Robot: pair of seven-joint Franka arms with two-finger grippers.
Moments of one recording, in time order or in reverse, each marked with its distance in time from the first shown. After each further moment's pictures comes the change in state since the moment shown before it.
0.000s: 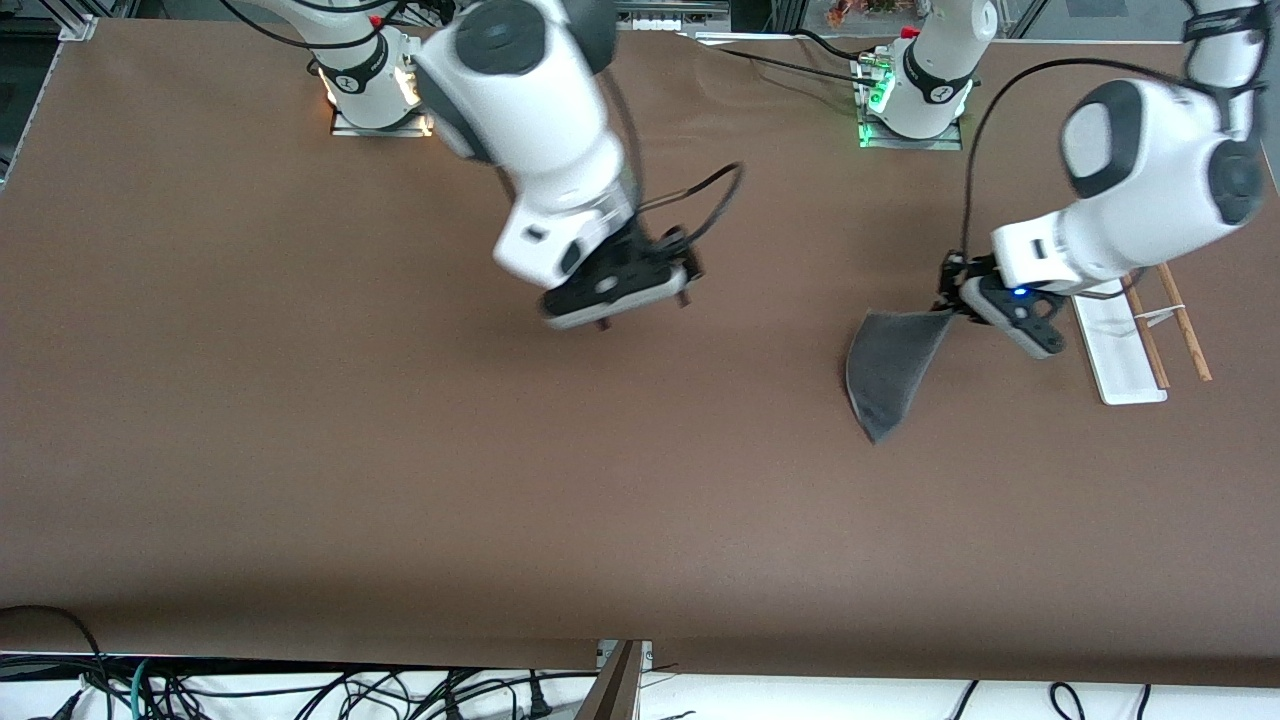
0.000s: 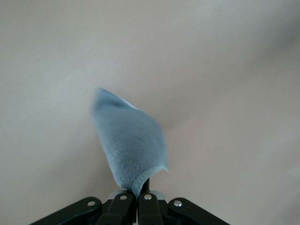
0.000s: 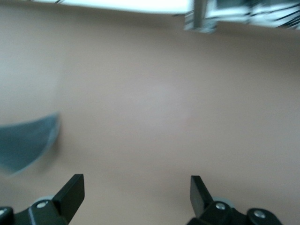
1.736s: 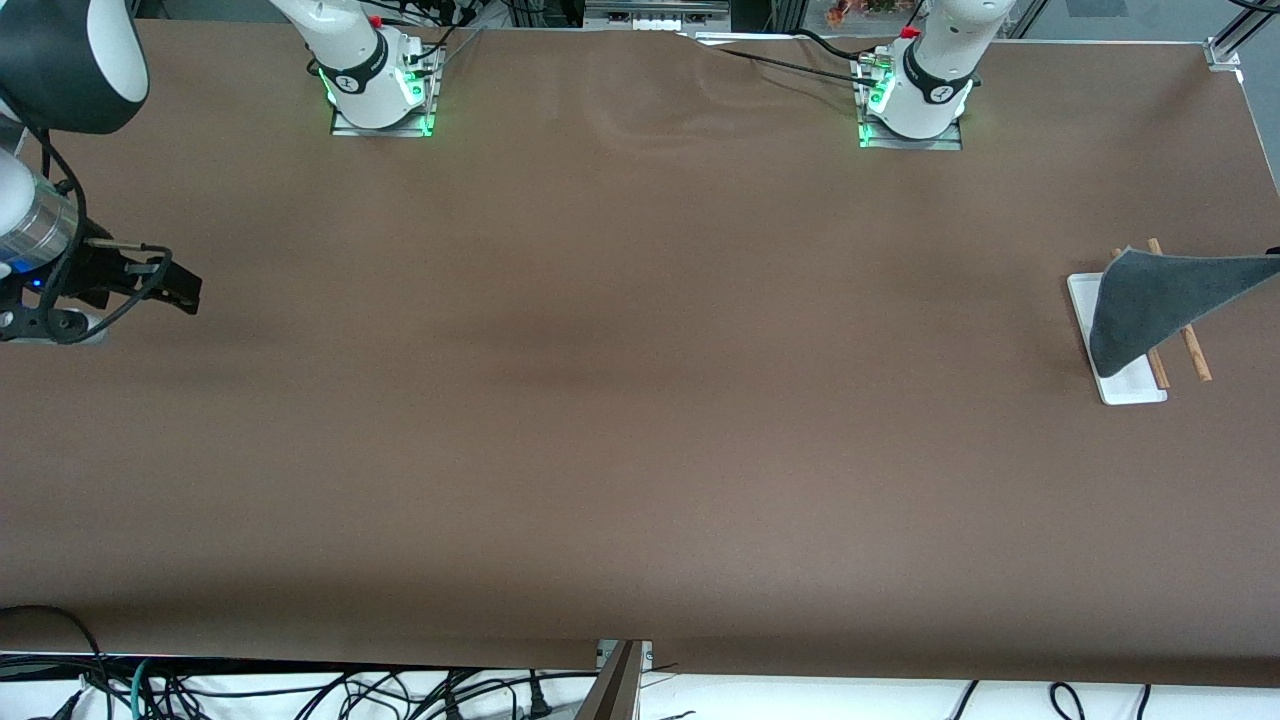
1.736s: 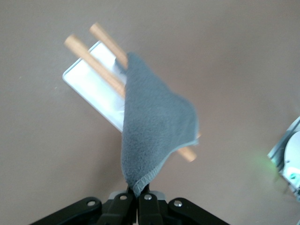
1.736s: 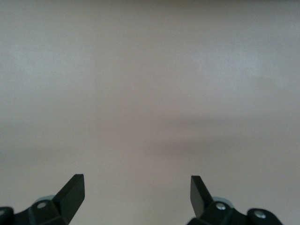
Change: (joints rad) left arm 0.734 0.402 0.014 0.450 0.307 -0.262 0.786; right arm -0.546 -0.494 -0.142 -0.568 -0.029 -0.218 -0.399
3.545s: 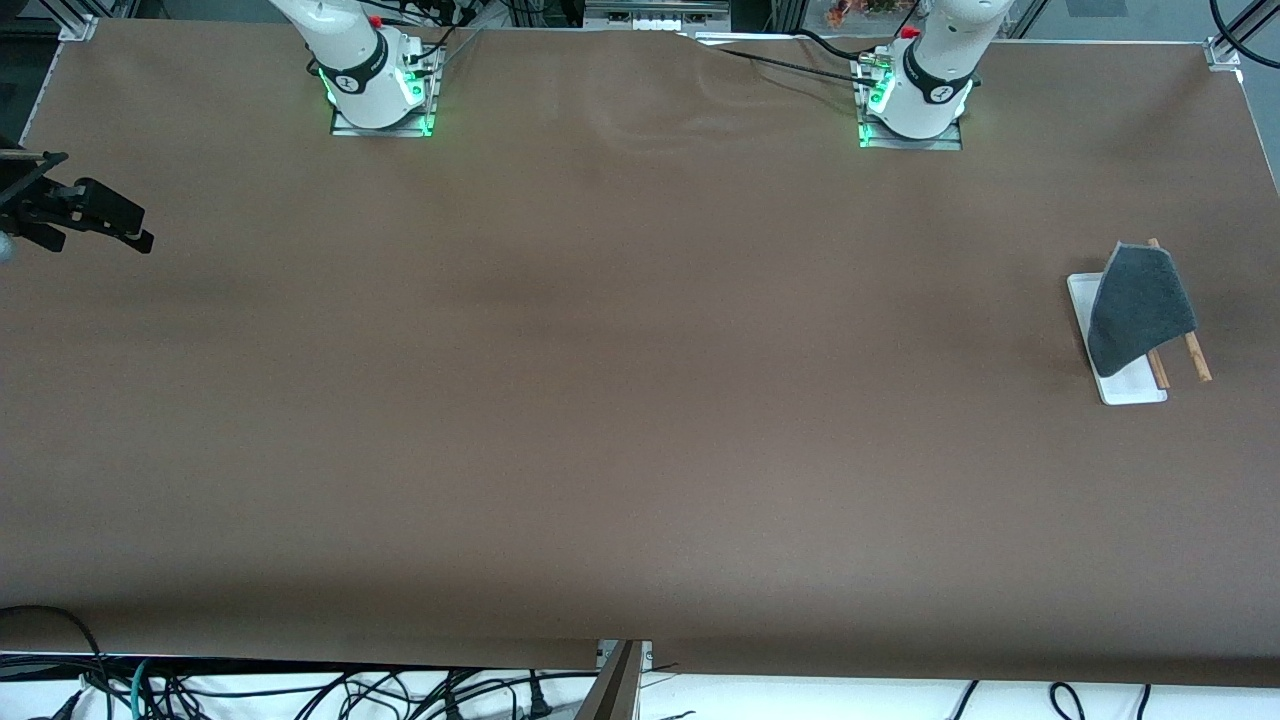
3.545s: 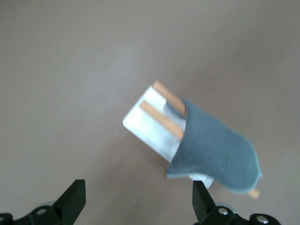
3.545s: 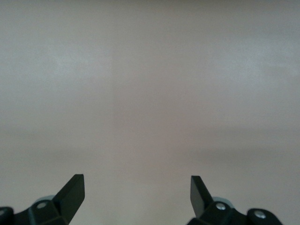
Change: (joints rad) left arm -0.103 0.190 -0.049 0.312 0.006 0.000 -0.046; right arm -0.002 -0.107 -0.103 -0.013 0.161 -0.086 -0.131
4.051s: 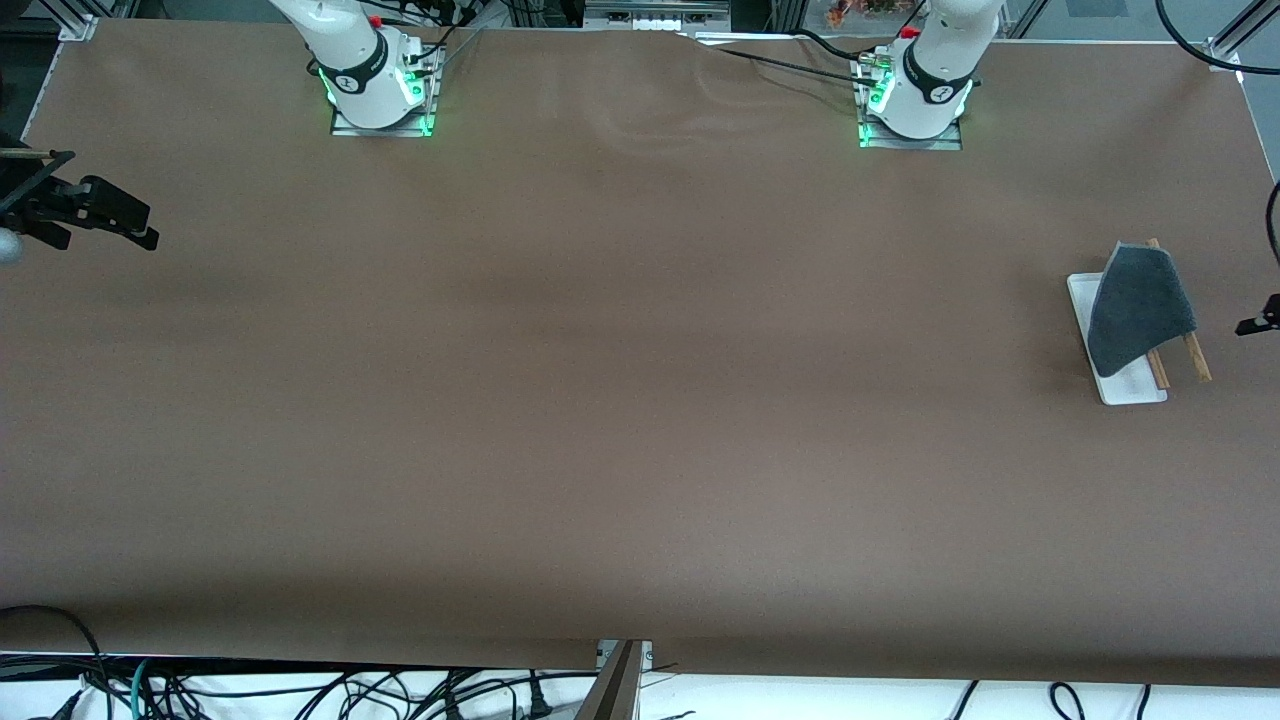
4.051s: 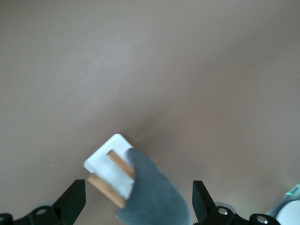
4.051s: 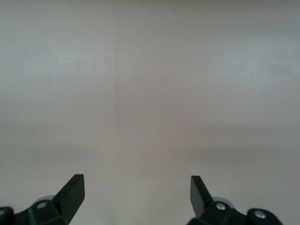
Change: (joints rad) left arm -0.244 -0.085 -0.020 0.024 0.045 -0.146 -0.452; right arm 0.002 0.000 0.009 0.003 0.000 -0.015 -0.001
